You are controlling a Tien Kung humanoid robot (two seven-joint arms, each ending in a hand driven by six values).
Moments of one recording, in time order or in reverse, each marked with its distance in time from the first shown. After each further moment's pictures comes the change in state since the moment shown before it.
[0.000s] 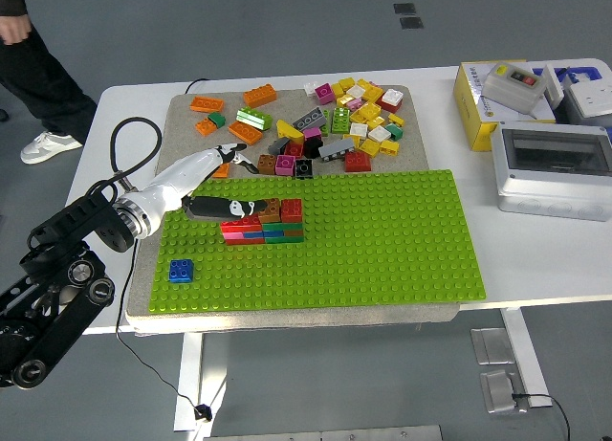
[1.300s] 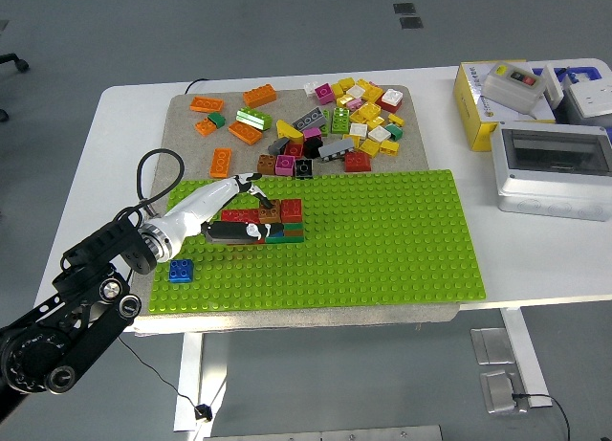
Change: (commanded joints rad) left arm -0.003 -0.064 0.084 0.200 -0.022 0.077 -0.084; right arm -0.001 0.004 0.003 0.000 -0.007 0.003 -0.001
